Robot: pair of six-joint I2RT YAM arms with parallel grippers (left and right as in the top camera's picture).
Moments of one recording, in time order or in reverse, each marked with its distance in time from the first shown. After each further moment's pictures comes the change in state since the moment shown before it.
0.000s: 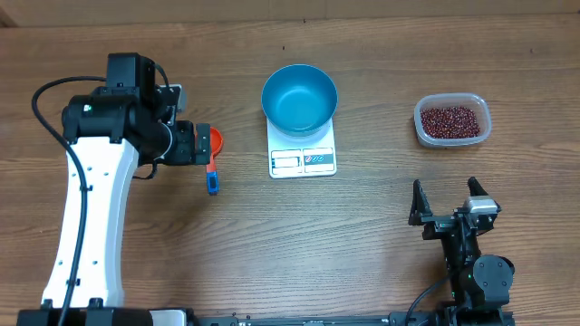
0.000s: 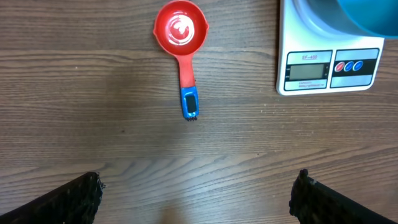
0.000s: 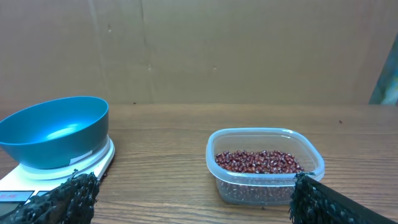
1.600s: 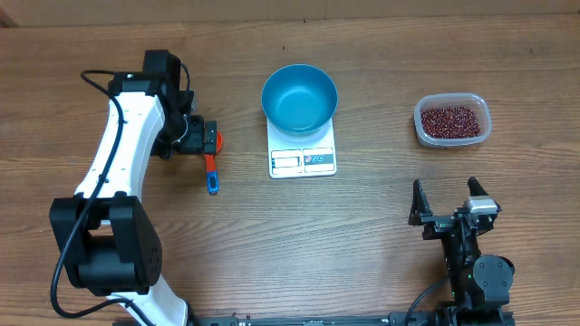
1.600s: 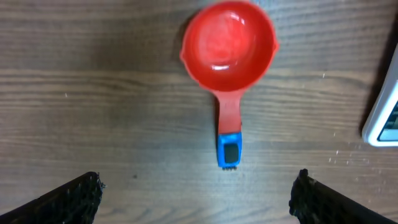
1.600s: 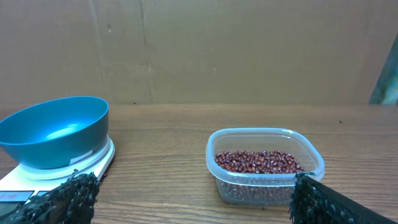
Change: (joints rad) left arm 0.000 0.335 0.000 0.158 -0.111 0.000; right arm 0.000 0.000 0.000 0.000 0.000 0.000
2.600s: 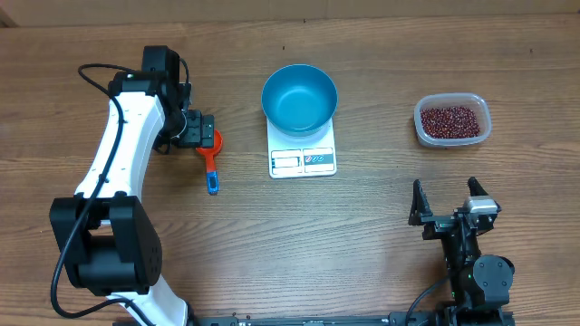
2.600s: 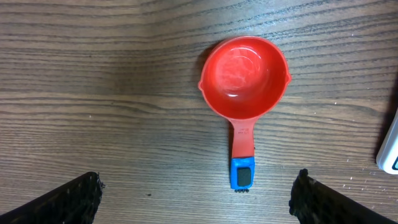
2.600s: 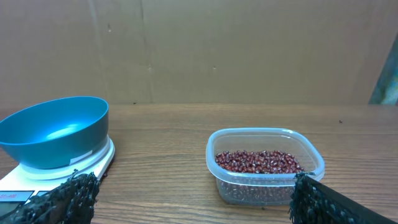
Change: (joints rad) left arm 0.000 0.000 0.000 0.063 -0.052 0.000; right arm 0.000 0.000 0.000 0.000 0.000 0.000
